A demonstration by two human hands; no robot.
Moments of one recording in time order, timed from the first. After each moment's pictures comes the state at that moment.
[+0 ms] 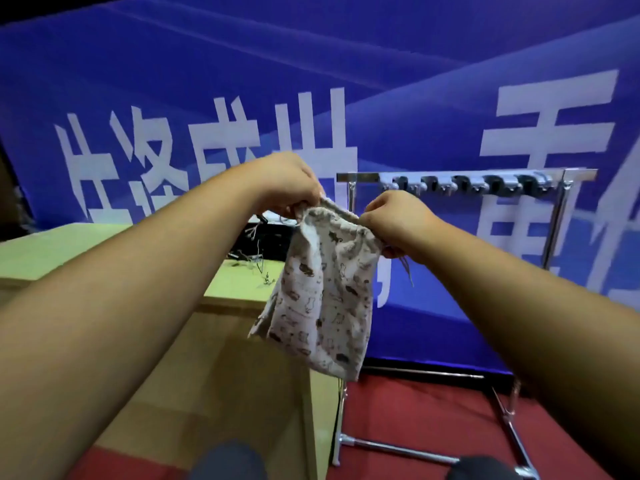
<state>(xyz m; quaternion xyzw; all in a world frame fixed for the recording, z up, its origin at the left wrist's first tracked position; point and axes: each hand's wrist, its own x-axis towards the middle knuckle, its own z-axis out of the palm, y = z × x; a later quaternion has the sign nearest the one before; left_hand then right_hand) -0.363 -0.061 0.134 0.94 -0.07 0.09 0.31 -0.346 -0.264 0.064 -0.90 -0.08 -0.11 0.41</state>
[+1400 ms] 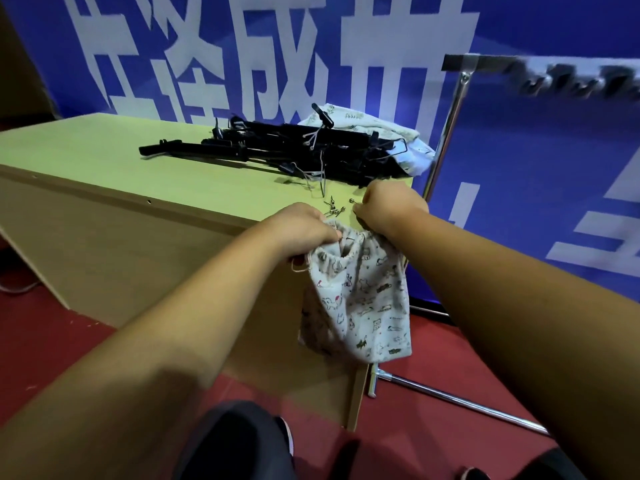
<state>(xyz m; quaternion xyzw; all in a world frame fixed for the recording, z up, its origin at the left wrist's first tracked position) -0.275 0.083 -0.093 0.90 0.08 -0.07 0.43 -0.178 -0.087 -0.095 -0.98 -0.11 -0.07 0.13</state>
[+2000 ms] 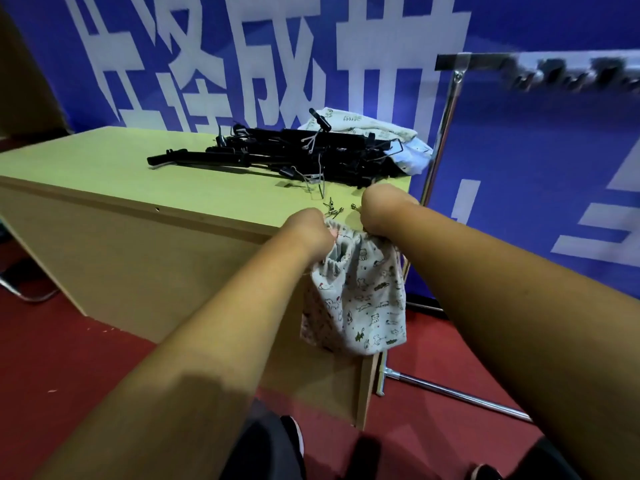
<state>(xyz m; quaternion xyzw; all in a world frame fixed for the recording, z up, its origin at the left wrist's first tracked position) -0.274 0.053 -0.098 0.95 0.12 0.01 0.30 -0.190 -0.081 -0.082 -0.99 -0.13 -0.01 0.01</state>
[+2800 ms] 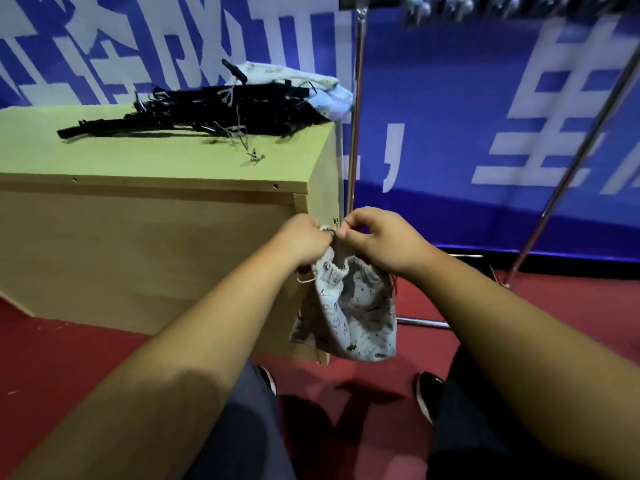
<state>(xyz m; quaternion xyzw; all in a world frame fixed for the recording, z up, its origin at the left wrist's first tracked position) -0.344 -0.060 -0.166 0.92 0.06 -0.07 0.37 -0.342 -0.240 -0.188 -0.89 -0.21 -0.03 0.41</state>
